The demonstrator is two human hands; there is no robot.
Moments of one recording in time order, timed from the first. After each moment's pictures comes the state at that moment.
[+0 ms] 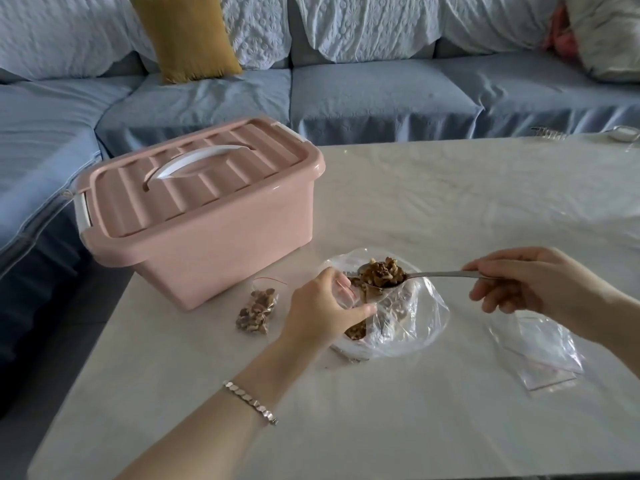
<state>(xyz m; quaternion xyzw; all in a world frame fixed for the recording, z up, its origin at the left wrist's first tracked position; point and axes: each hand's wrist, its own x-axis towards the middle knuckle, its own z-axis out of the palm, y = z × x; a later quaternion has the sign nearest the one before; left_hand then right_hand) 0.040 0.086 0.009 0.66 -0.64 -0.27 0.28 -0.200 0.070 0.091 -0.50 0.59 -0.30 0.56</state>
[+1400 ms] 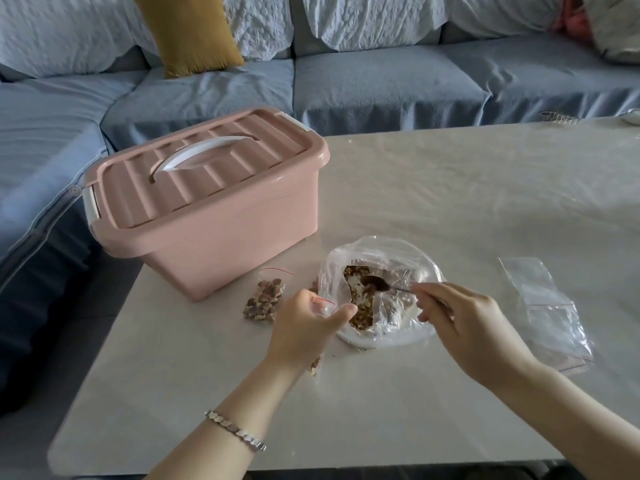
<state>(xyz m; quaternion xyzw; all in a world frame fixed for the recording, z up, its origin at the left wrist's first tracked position) 0.060 0.113 -0.012 0.72 -0.50 -0.38 0.30 -0.150 0.110 0.013 -0.77 0.53 -0.31 0.17</state>
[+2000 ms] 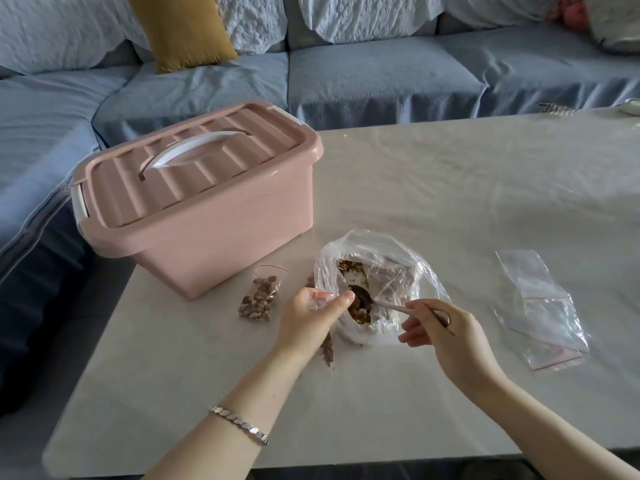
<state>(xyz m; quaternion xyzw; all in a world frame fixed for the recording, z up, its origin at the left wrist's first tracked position) 0.050 0.106 -0.022 0.70 -0.41 -0.45 0.37 -0.137 0.118 -0.020 -0.49 0.61 -0.40 0.48</state>
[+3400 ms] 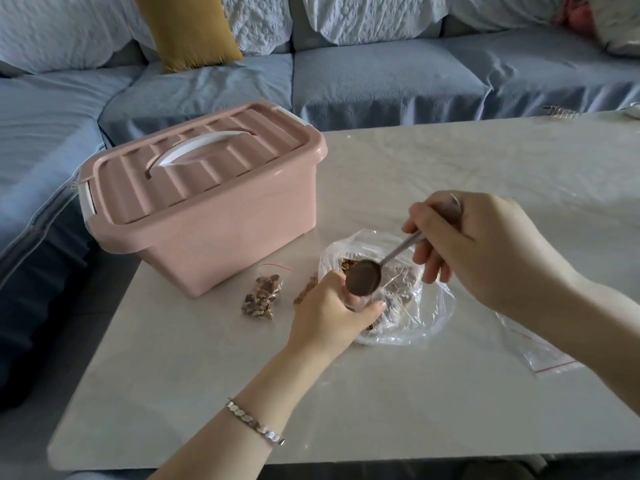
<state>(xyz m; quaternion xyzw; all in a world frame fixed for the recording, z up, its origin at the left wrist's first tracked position) 0.029 0.111 0.007 0.68 -0.59 -0.31 0.31 -0.120 0.098 0.124 -0.72 0.53 -0.33 0.29</state>
